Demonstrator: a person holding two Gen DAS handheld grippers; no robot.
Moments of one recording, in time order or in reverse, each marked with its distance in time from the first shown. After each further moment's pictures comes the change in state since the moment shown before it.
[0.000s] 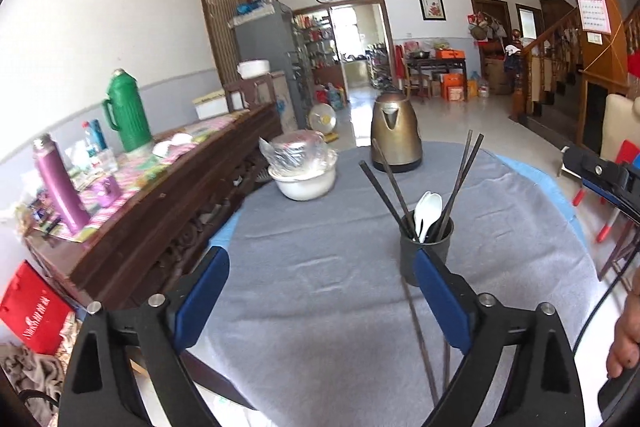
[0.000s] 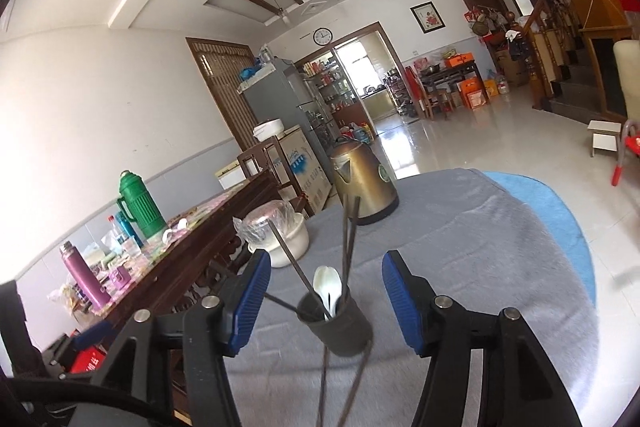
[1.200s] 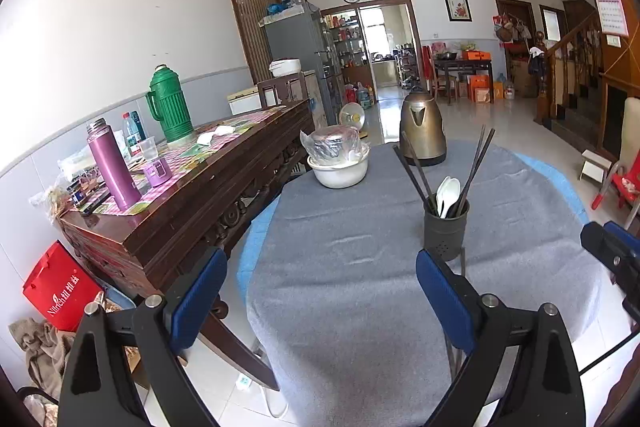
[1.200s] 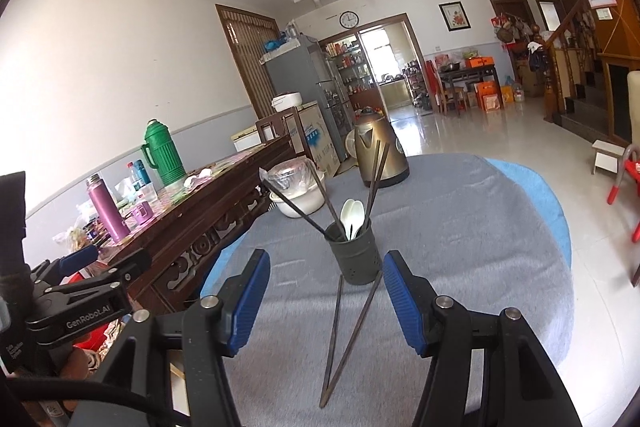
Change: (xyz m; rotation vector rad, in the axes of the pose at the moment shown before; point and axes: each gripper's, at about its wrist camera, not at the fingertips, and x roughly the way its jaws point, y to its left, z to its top) left arm -0.059 0.020 -0.026 -0.028 0.011 0.103; right arm -0.078 0.040 -0.062 -0.123 0.068 0.016
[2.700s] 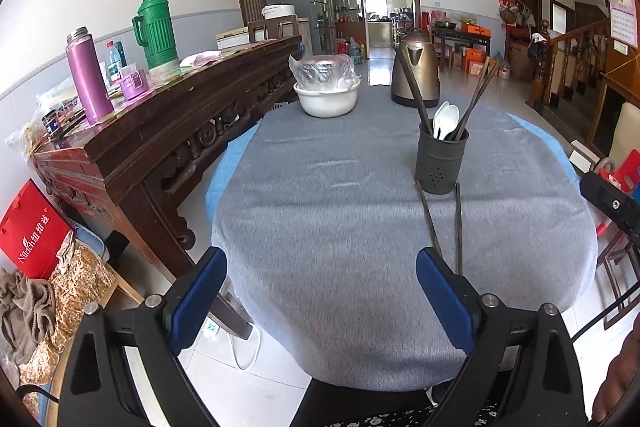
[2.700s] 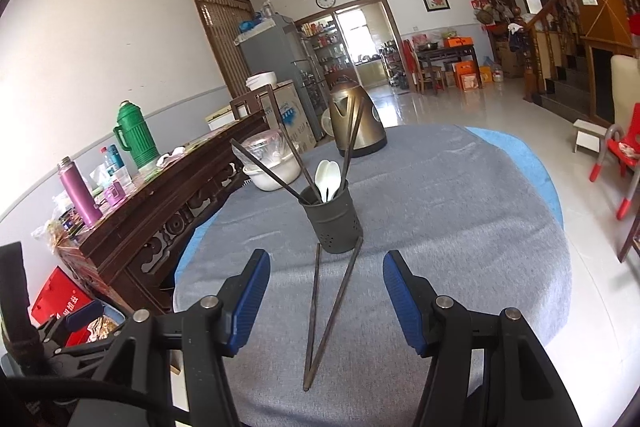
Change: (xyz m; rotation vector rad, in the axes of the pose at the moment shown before) left arm 0.041 0.003 -0.070 -0.089 0.185 -0.090; right arm 0.030 -0.004 -0.032 0.026 0.079 -0.101
